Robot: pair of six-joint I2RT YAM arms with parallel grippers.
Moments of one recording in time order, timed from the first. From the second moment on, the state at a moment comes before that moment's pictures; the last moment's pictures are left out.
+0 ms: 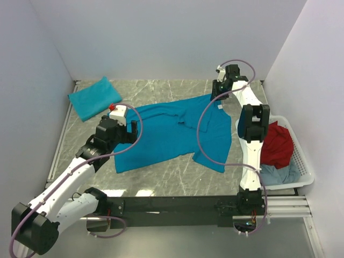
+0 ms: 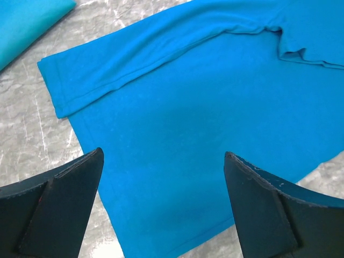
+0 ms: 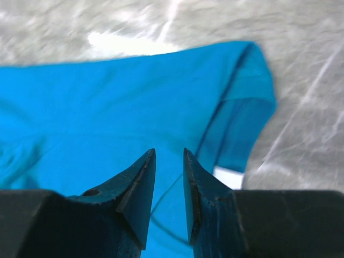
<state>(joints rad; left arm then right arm) -0.45 0.90 0.69 -0.23 -0.18 -0.15 0.03 2.40 2.13 -0.72 -0.33 -0.01</state>
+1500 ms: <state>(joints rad) -0.39 0.92 0.68 -0.18 -0.17 -0.15 0.01 2.59 2.35 -0.72 -0.24 0.12</state>
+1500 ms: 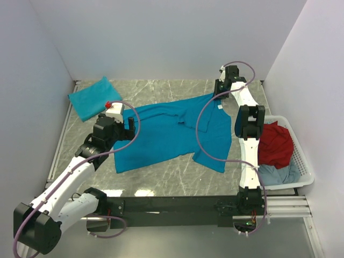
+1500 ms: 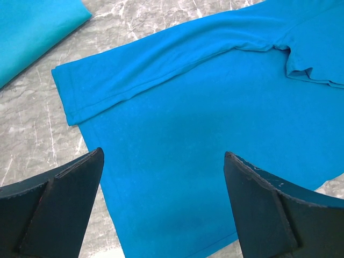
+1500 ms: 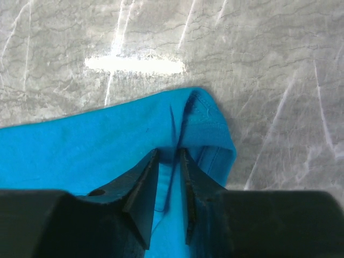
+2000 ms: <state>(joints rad) -0.39 0.92 0.68 -0.18 -0.17 -0.15 0.01 2.59 2.35 -0.69 -0.25 0.13</state>
